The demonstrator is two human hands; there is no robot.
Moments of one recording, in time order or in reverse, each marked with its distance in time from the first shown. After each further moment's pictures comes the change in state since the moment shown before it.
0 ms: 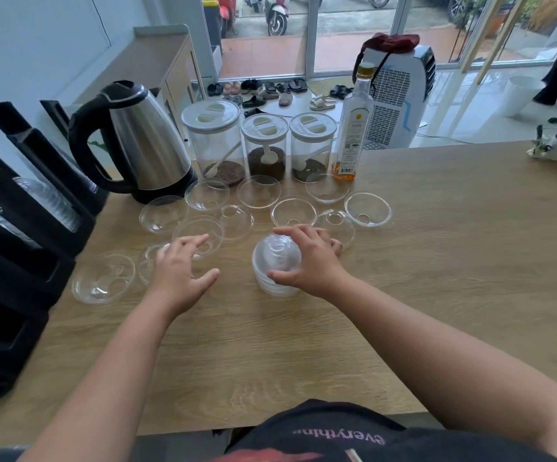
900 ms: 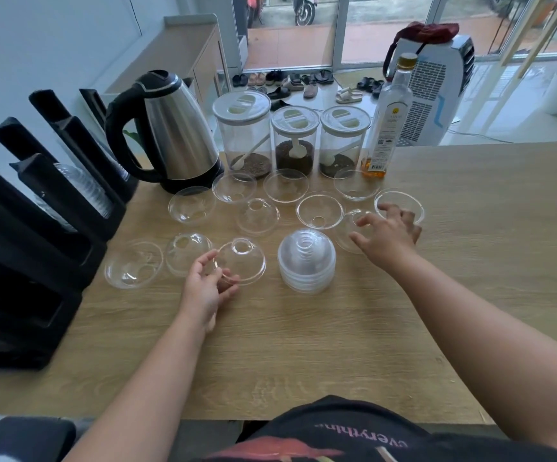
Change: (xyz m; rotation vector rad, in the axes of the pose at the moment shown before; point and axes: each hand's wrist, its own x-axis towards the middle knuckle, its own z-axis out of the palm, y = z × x) left_hand -0.021 0.000 0.029 -1.207 0.116 -0.635; right_hand 0.038 0.070 -0.028 -0.307 0.097 0.318
